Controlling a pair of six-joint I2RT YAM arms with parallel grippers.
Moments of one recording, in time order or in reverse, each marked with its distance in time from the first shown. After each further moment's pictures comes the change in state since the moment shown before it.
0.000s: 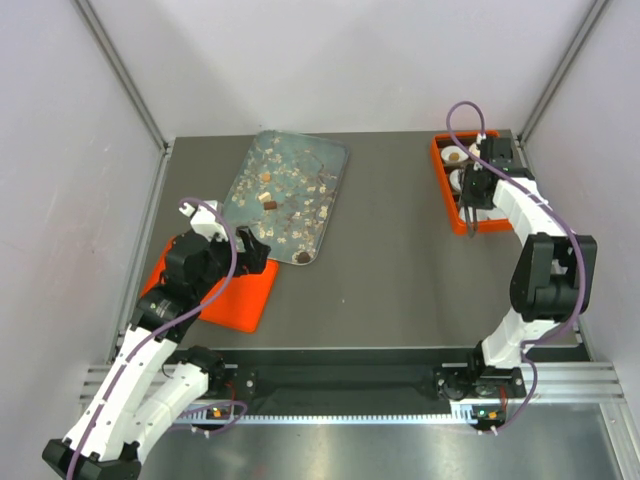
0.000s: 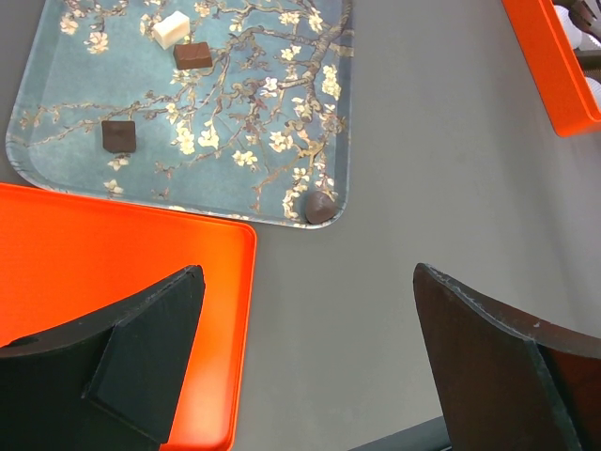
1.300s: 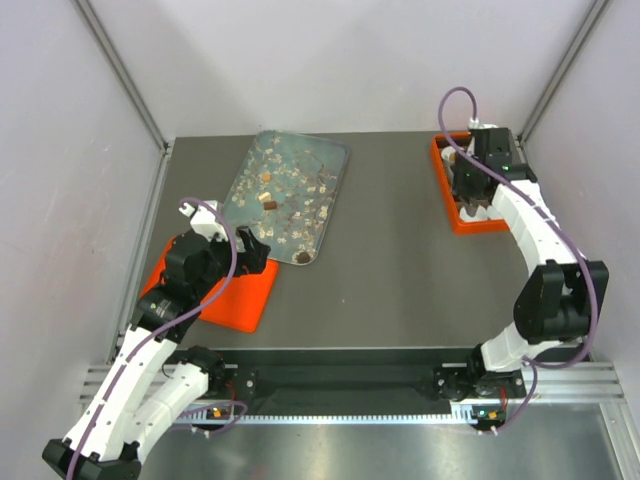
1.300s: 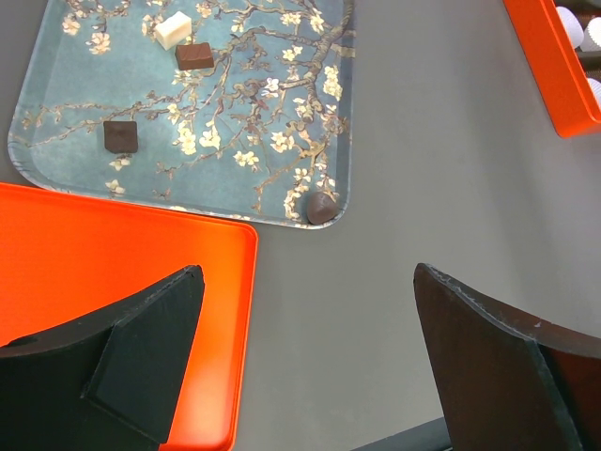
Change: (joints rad) left arm 0.000 0.000 0.000 0.000 -0.004 0.001; right arm 0.068 -0.115 0.043 -0.047 0.022 -0.010
